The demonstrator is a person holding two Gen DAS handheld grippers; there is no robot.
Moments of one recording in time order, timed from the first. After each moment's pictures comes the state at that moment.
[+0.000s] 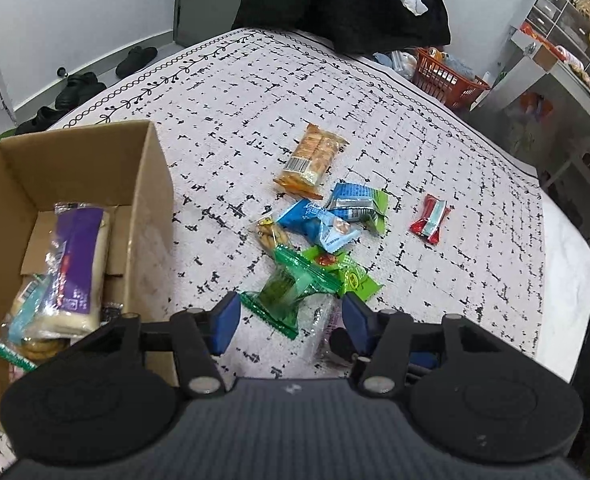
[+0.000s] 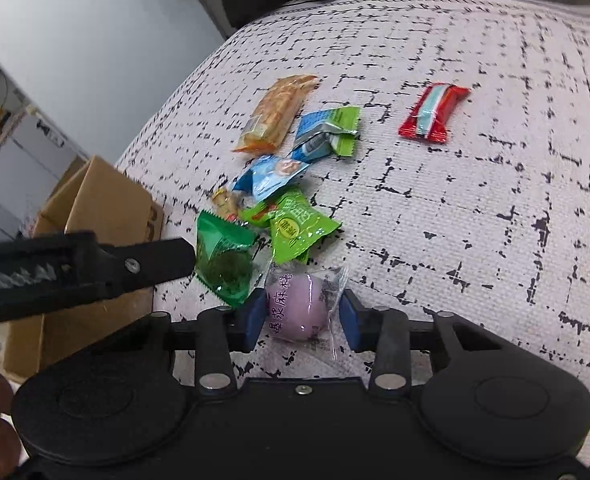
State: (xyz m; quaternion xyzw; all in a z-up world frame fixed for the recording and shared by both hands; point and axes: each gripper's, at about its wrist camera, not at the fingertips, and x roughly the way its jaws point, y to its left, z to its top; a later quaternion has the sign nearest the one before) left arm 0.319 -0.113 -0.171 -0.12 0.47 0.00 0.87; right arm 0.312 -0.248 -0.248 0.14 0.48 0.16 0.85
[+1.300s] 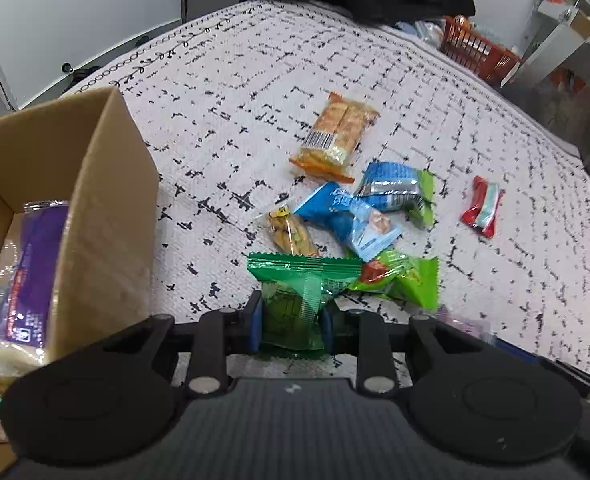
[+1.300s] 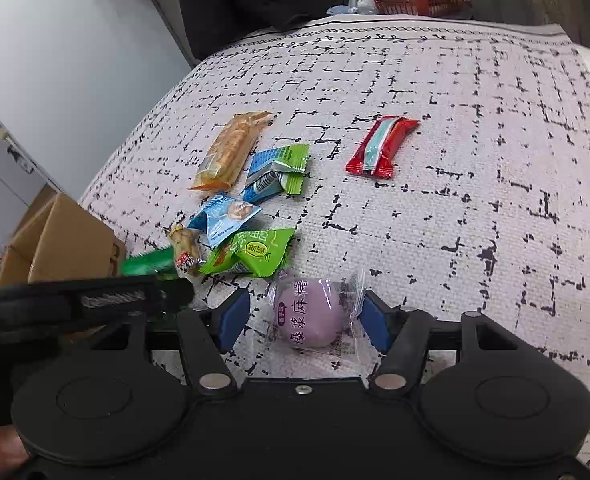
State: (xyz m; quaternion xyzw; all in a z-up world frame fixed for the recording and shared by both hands) left arm 0.353 -0.119 -0.219 -0.09 0.49 0.02 0.87; right arm 0.315 -0.261 -0.242 0.11 0.45 0.10 0.88
